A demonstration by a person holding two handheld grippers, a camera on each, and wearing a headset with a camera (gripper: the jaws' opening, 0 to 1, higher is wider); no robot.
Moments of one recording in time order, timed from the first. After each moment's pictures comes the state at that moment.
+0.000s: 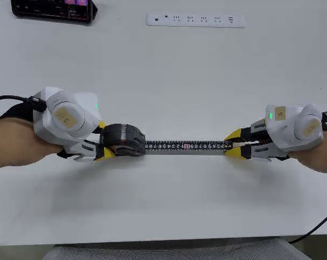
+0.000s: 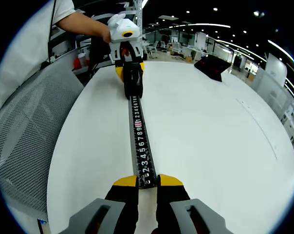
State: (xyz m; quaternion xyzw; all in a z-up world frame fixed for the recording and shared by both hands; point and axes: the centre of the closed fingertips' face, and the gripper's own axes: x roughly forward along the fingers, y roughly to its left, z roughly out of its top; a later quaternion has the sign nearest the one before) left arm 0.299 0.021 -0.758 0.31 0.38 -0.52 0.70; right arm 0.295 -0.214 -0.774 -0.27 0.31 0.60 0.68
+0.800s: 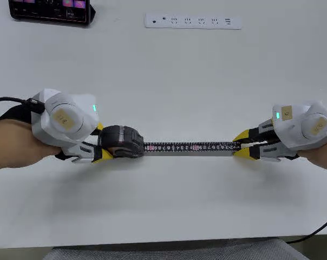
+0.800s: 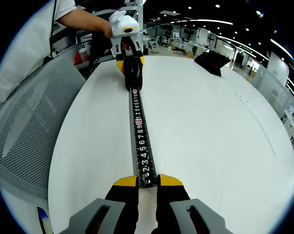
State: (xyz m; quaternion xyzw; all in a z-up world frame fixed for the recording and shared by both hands) left arm 0.299 0.021 -0.758 0.32 0.38 -0.52 0.70; right arm 0.296 -0.237 -0.775 -0.29 0.33 0.59 0.67
